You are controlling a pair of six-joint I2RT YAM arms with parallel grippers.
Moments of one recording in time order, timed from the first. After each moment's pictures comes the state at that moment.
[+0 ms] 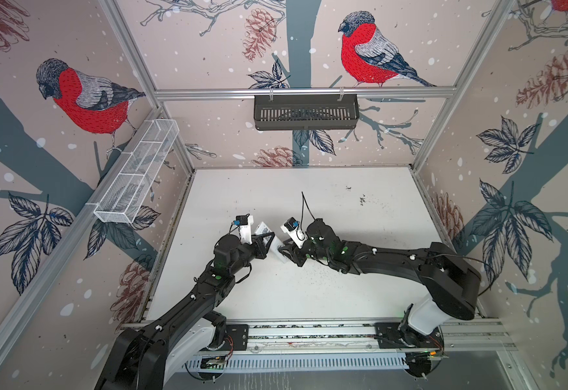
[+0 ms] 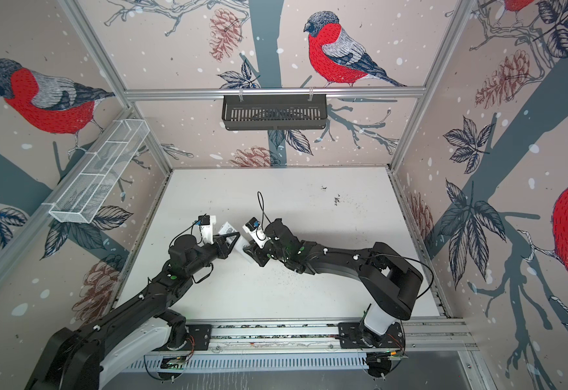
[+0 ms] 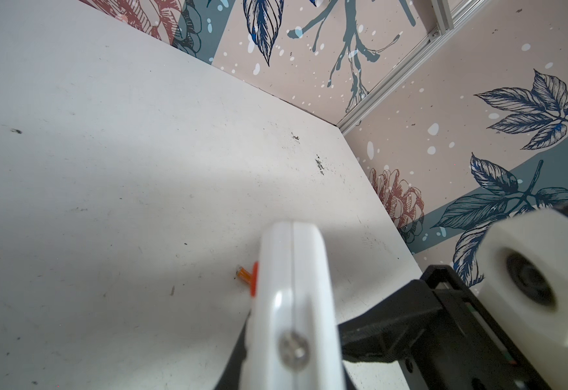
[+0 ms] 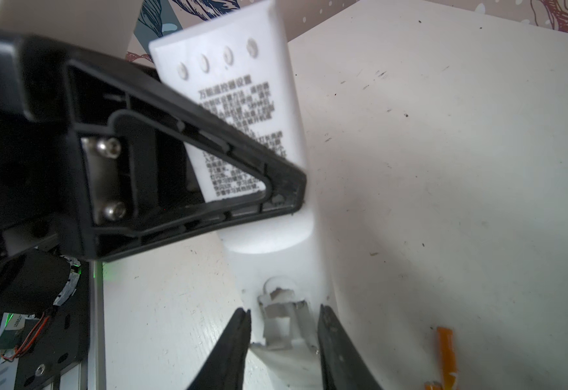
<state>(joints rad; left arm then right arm) -0.39 0.93 0.29 0.38 0.34 -0.60 0.98 1.62 0.89 0.23 -0.23 0.13</state>
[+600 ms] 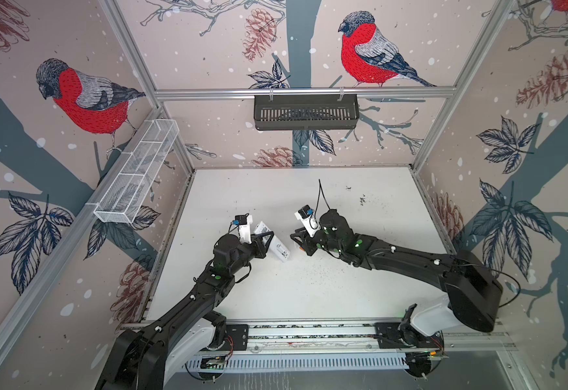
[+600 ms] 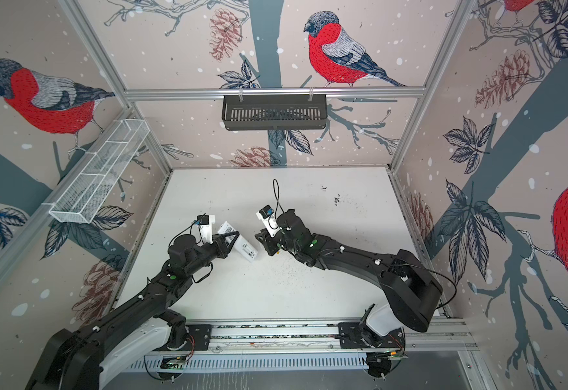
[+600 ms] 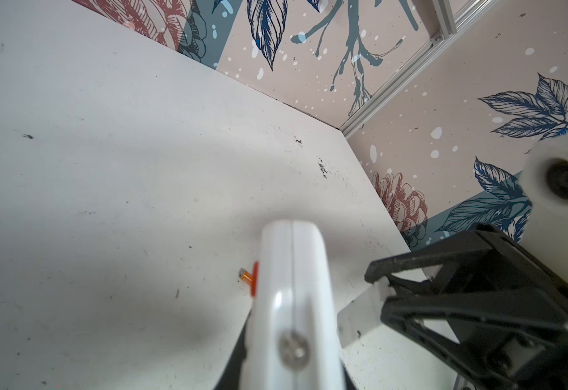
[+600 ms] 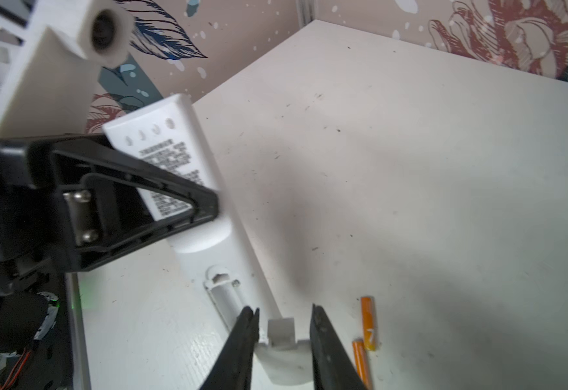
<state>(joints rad) -0.38 0.93 0.30 0.37 0.31 -0.60 0.86 1.49 0.90 0.06 -0.16 0.17</state>
